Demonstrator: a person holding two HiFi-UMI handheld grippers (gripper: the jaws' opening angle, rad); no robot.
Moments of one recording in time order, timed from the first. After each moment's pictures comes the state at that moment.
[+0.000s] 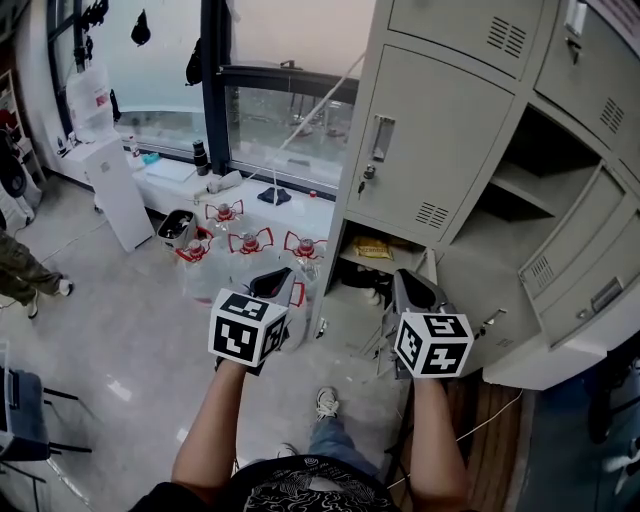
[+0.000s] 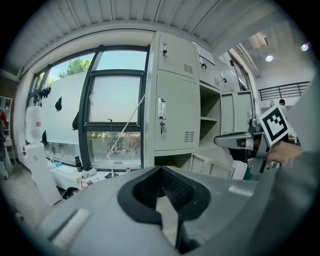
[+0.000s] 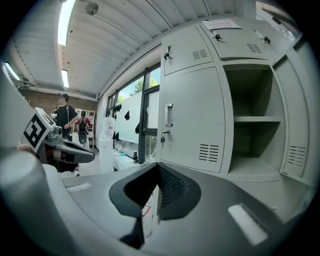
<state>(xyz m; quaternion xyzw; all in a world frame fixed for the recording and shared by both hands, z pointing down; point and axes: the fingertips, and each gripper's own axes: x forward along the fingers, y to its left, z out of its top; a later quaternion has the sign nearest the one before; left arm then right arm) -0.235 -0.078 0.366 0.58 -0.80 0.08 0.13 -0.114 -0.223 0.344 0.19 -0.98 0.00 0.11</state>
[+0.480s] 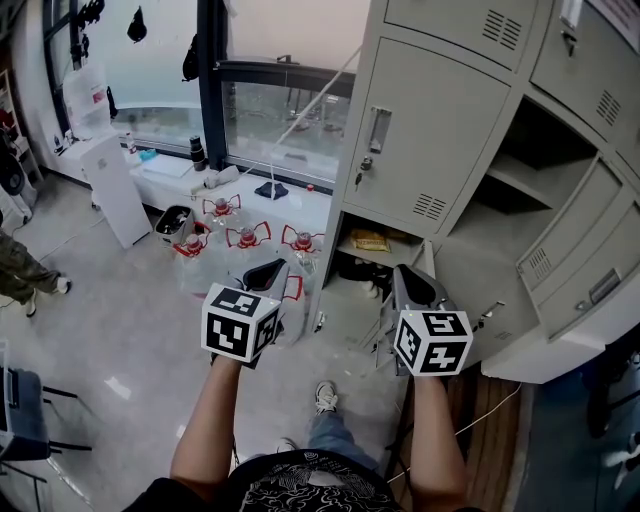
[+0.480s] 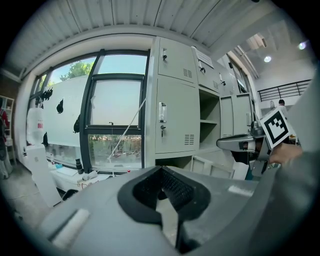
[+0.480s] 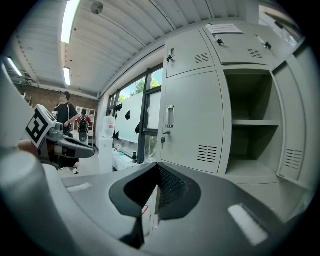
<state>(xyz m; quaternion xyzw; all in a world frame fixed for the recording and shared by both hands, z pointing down) -0.233 -0.070 0.360 0.58 -0.81 0.07 0.12 -0.104 -0.217 0.343 0.19 -0.98 -0.01 0.11</state>
